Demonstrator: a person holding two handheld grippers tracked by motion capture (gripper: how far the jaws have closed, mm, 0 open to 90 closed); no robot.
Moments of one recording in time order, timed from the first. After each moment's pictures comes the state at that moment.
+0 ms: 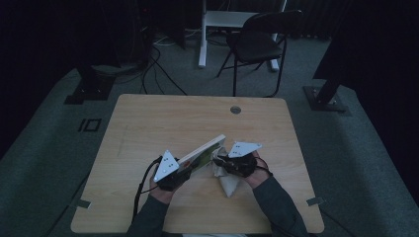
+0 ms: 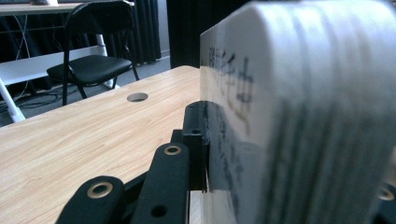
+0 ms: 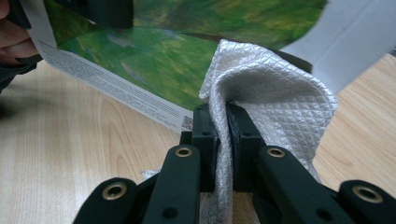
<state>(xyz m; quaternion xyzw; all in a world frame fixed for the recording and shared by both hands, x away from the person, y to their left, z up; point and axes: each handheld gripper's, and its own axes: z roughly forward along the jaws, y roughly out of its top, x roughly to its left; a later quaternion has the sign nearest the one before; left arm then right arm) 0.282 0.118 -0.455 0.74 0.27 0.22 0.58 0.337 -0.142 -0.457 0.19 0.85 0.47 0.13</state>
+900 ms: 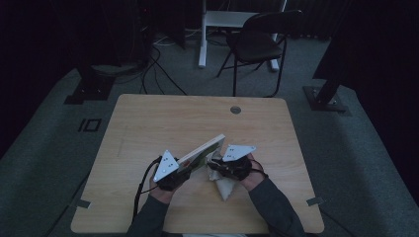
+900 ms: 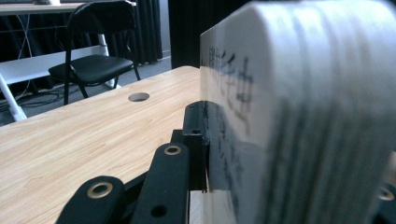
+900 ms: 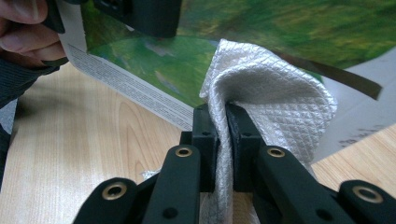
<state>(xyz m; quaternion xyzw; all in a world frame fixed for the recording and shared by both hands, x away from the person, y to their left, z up) 0.282 0.119 -0.455 0.74 0.27 0.23 0.58 0.329 -0.126 -0.457 0.17 0.86 0.47 0.11</state>
